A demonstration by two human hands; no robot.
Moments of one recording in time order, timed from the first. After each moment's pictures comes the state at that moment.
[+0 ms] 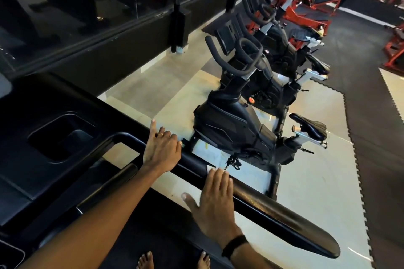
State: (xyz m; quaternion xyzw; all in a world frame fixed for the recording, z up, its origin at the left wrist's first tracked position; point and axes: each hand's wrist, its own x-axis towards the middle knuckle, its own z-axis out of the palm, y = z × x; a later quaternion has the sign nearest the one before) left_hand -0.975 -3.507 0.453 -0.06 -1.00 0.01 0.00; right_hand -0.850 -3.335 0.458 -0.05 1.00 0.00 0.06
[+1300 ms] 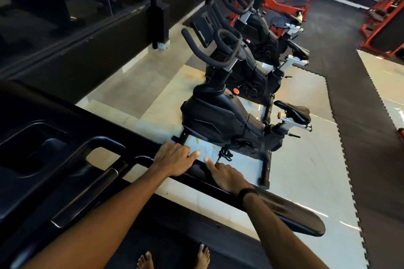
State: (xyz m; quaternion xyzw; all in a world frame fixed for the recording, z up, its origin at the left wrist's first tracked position) left_hand -0.977 -3.439 0.439 -0.17 -0.98 -0.07 -0.09; right_hand -0.924 -3.255 0.467 0.03 0.95 -0.14 0.29
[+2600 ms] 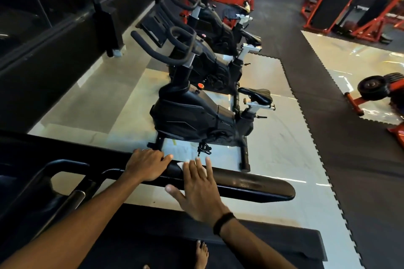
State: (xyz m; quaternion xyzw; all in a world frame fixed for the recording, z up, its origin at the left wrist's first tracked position) left_hand -0.979 -3.434 0.444 -0.21 -0.97 -0.01 -0.13; right_hand -0.848 -3.287 0.454 -0.04 1.00 -0.06 0.03
